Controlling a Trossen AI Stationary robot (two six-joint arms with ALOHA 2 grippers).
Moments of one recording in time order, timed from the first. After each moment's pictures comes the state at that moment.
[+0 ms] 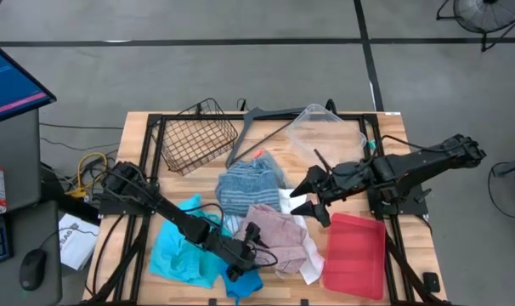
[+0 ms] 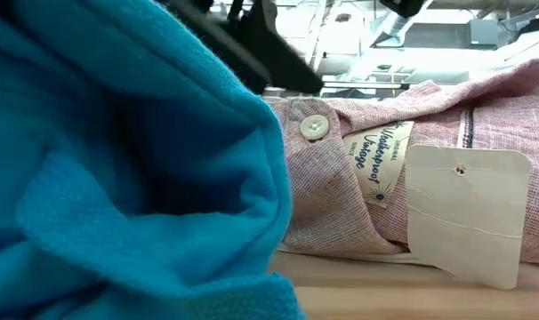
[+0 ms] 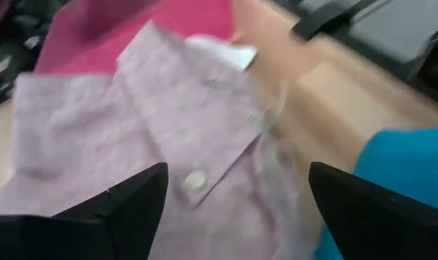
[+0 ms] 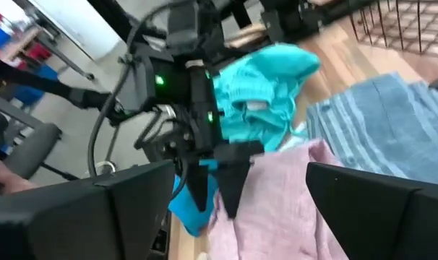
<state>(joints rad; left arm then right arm) -0.54 1.88 1.04 0.25 -0.30 0.25 0.30 1.17 1.04 -0.32 0.06 0.58</state>
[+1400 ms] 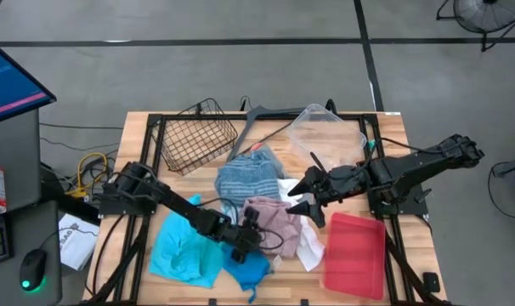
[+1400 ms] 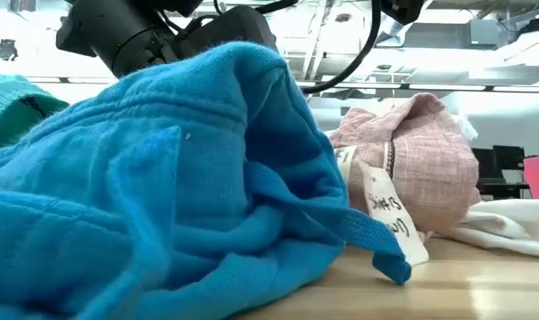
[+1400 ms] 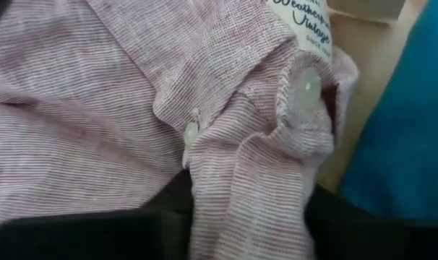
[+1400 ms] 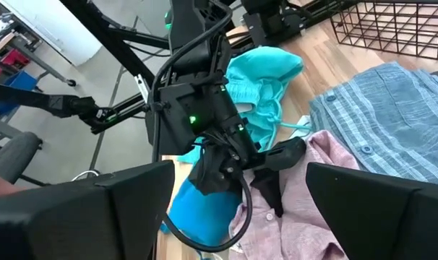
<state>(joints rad) -0.40 2.00 1.05 0.03 -0.35 0.12 0.31 1.20 1.04 -0.31 0.13 0.60</state>
